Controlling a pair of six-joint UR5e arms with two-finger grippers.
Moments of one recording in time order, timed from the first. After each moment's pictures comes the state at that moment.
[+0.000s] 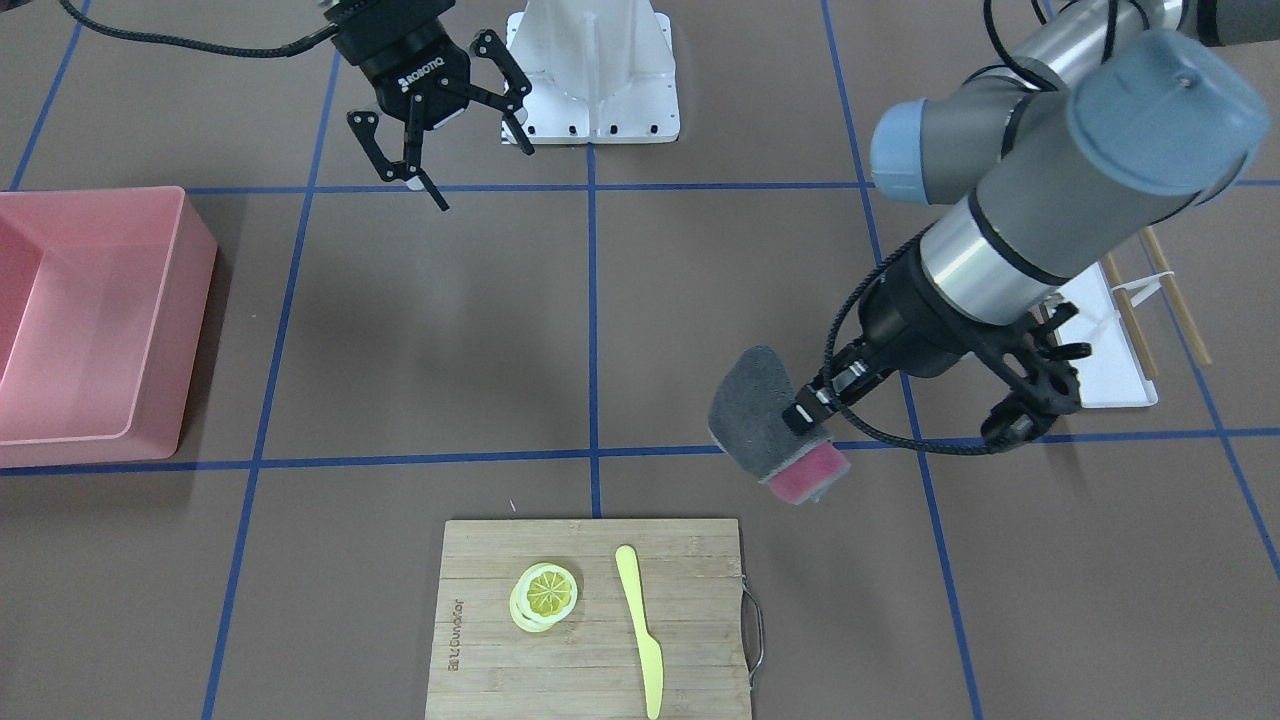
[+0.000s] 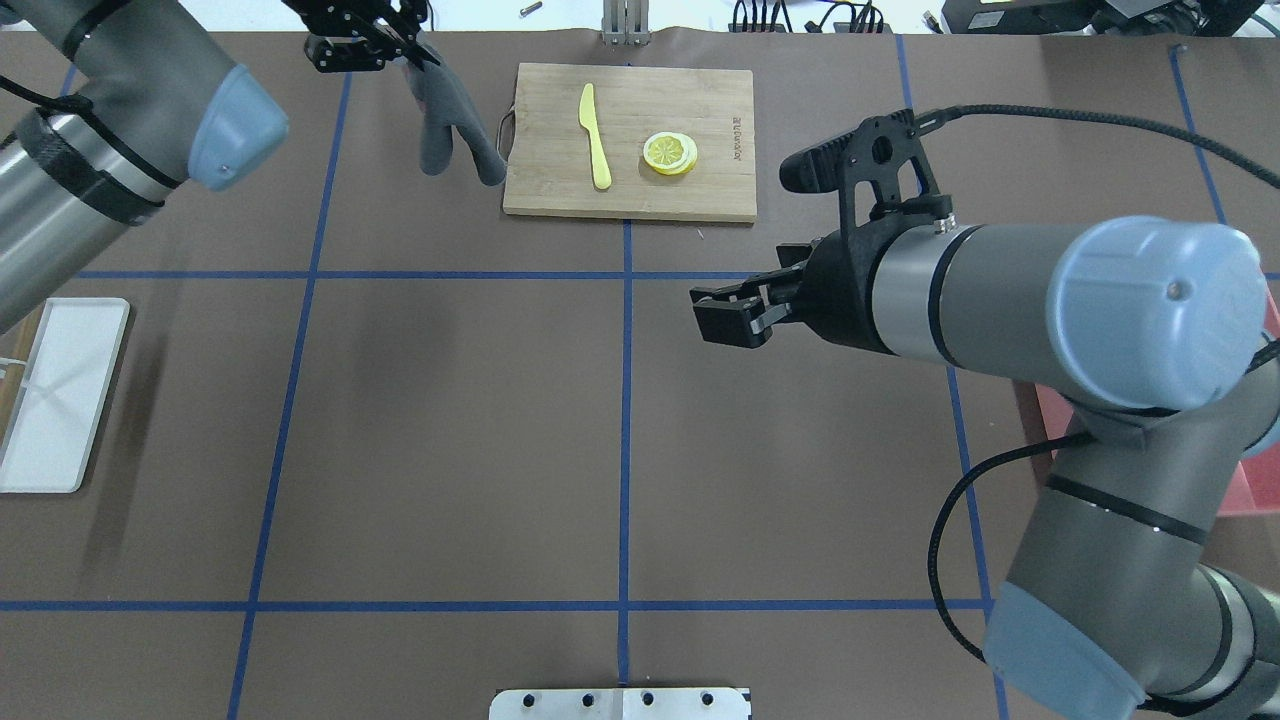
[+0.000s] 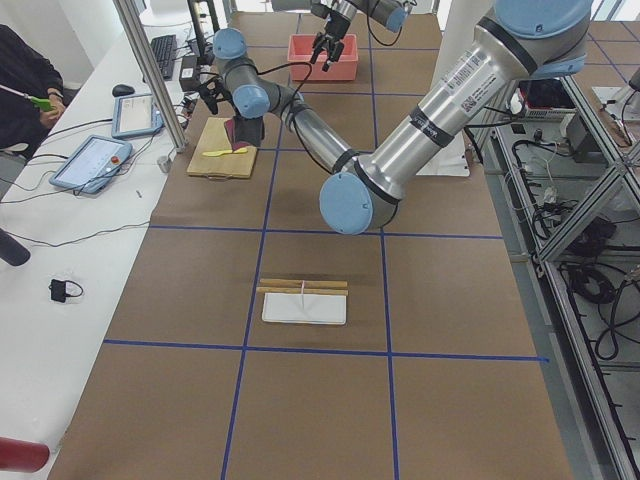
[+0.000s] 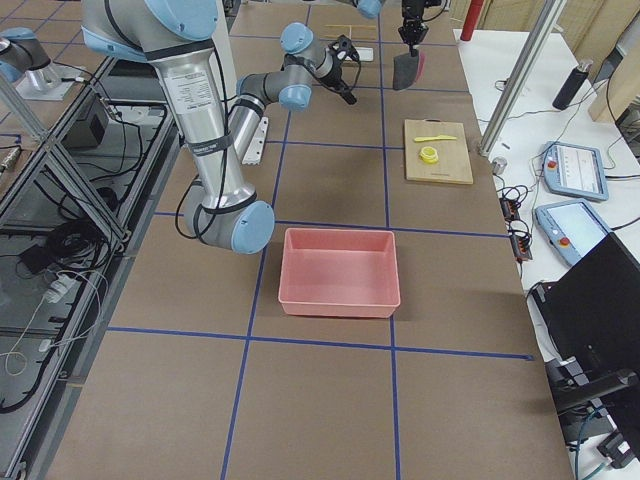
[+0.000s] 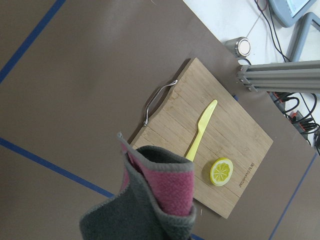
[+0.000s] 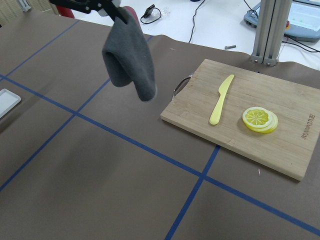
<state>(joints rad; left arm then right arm) -1.01 -2.37 -1.48 -1.89 -2.31 -1.73 0.50 -1.15 2.18 -1.27 1.57 0.80</state>
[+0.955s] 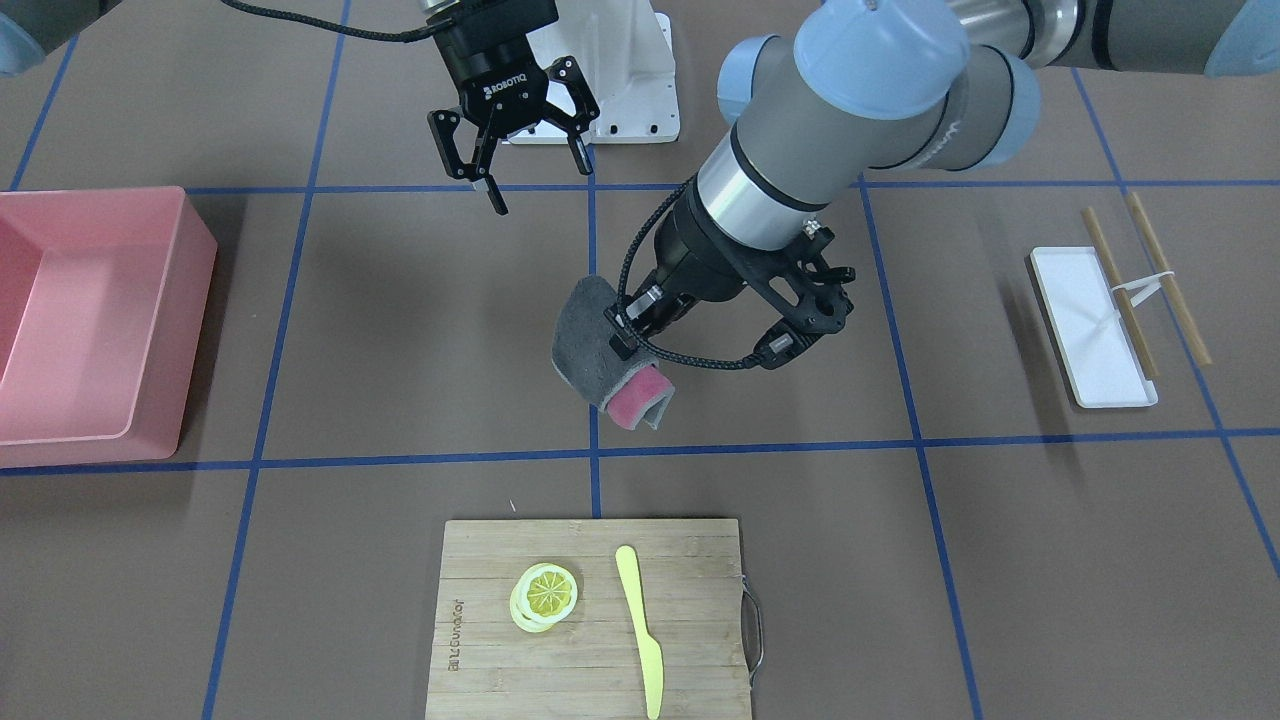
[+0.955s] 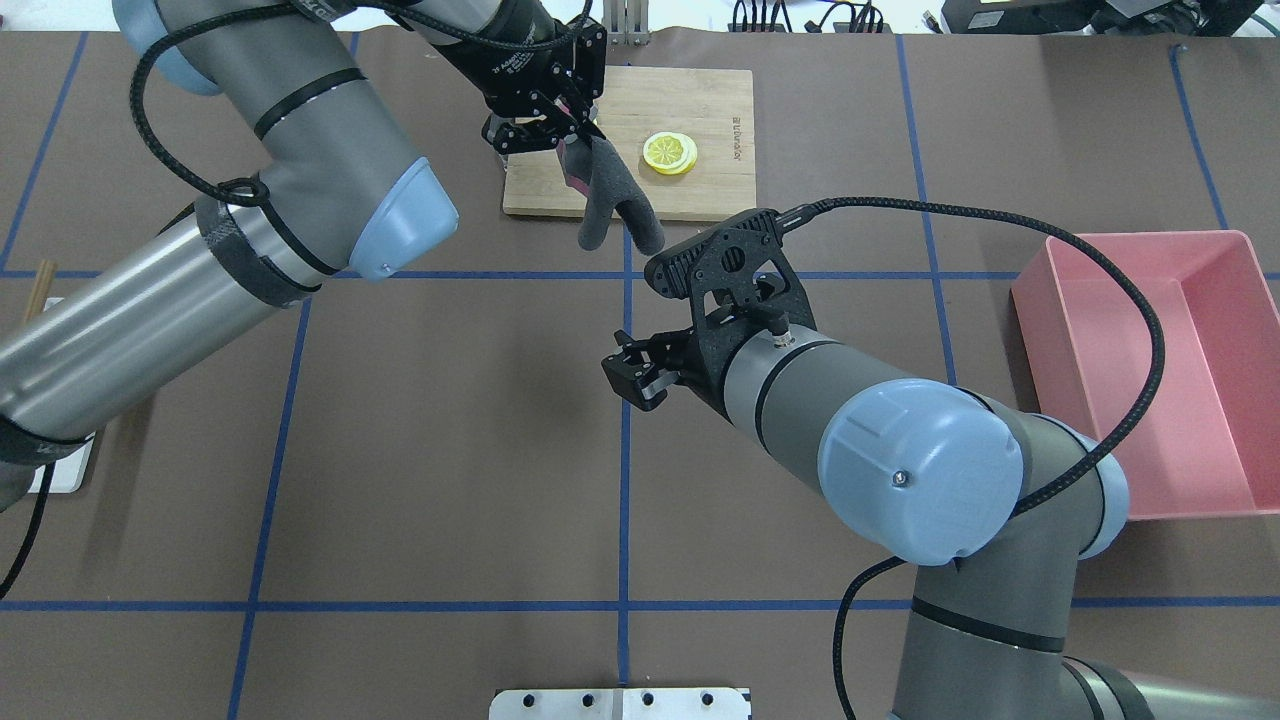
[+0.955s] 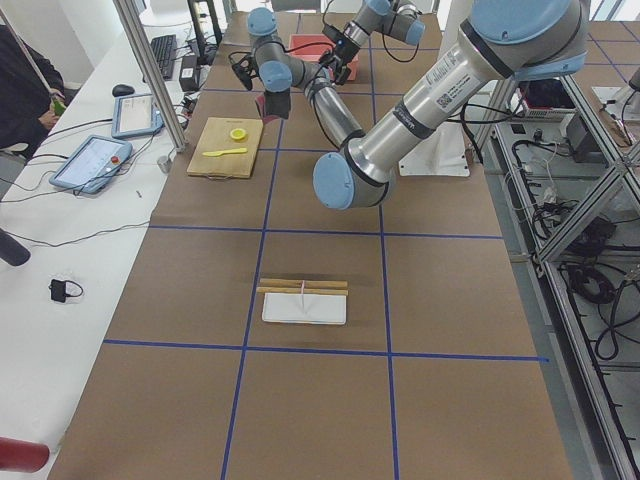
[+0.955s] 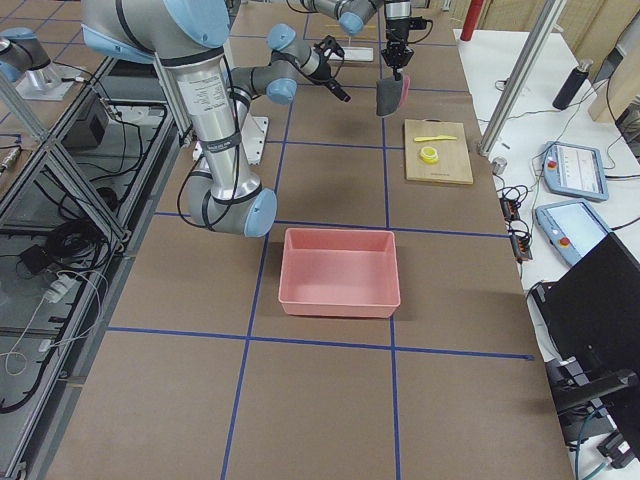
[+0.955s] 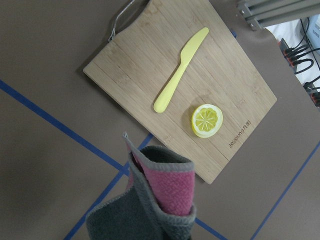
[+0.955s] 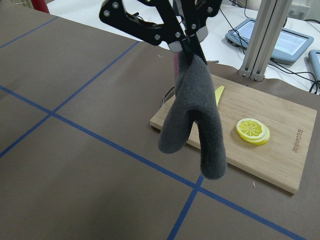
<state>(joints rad) -0.86 -2.48 -1.52 -1.83 -2.27 -1.91 0.35 -1.05 2.10 -1.37 1.25 0.79</state>
